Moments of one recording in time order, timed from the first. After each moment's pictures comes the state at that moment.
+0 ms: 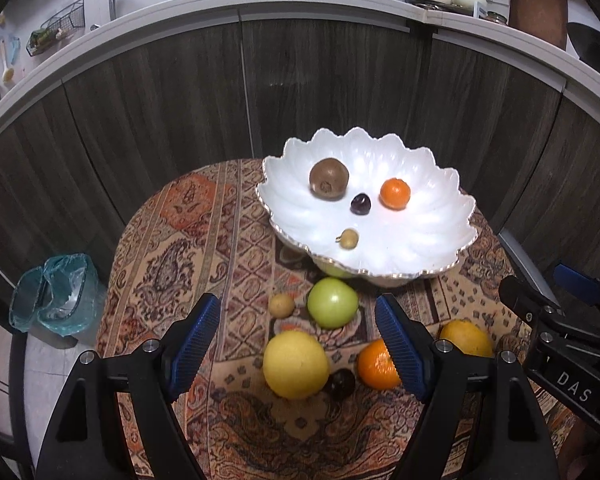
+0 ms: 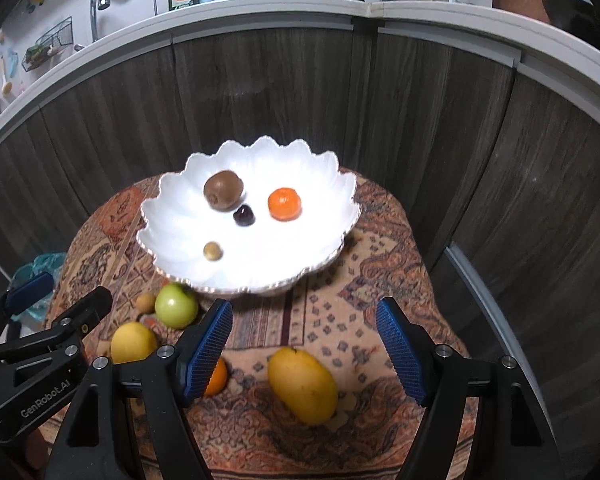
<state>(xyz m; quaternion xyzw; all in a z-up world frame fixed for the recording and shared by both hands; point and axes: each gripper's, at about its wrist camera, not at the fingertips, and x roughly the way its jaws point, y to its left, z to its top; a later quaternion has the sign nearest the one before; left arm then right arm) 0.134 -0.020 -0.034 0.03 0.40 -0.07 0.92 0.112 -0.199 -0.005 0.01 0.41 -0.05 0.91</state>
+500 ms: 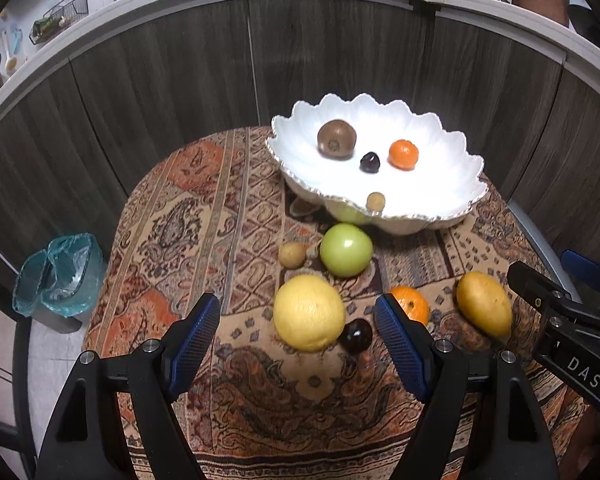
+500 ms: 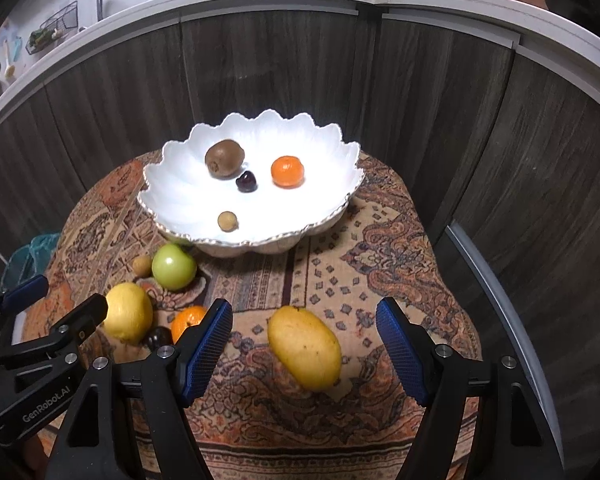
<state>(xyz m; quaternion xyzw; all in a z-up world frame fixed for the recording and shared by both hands) 0.111 -0.009 -0.065 0.04 0.42 -0.06 0.90 0.091 -0.190 -0.029 0.00 0.43 -0.05 0.90</state>
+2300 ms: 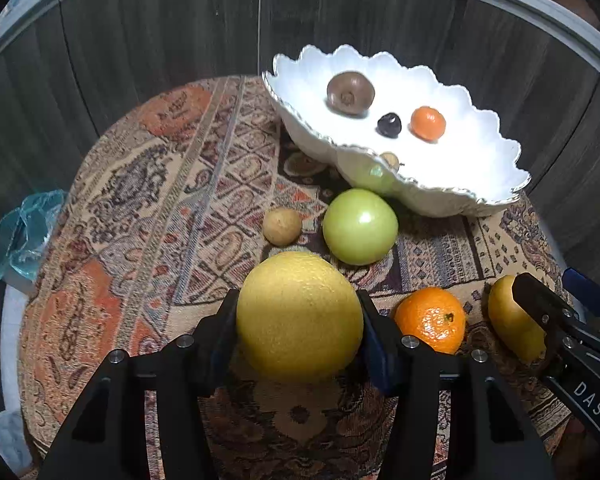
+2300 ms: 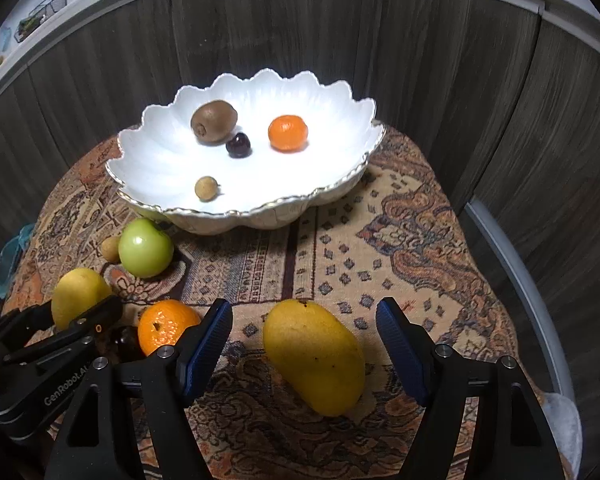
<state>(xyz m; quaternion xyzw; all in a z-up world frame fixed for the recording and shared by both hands) 0.149 -0.009 -0.118 -0.01 0.46 -0.06 0.88 0.121 -0.190 -0.076 0.01 0.46 -0.06 0.89</state>
